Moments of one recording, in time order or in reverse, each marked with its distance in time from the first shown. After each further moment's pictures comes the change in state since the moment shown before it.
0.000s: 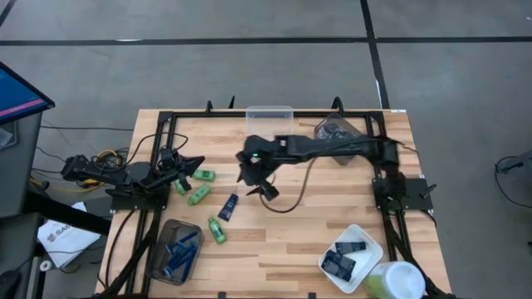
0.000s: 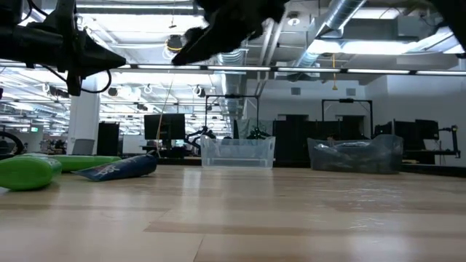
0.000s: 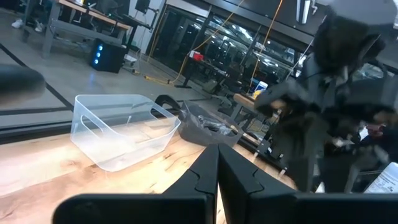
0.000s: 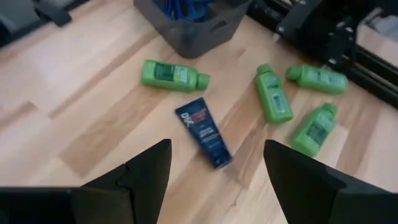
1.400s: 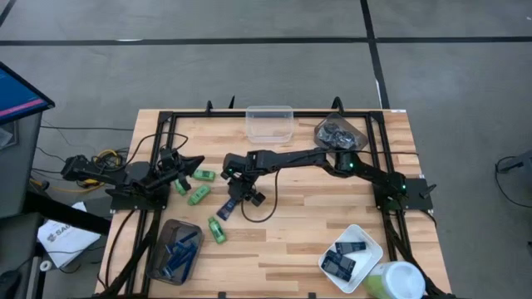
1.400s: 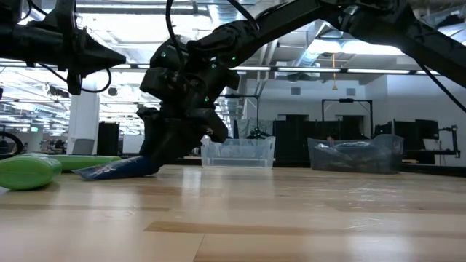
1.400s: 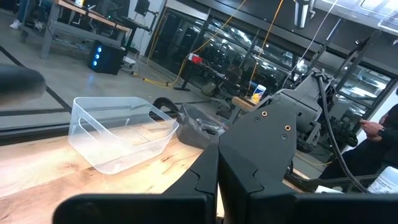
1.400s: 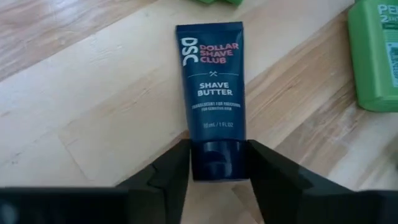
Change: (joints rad) left arm 0.000 0.000 0.000 0.016 0.000 0.000; right arm -0.017 0.502 0.354 -0.098 -0.040 -0.299
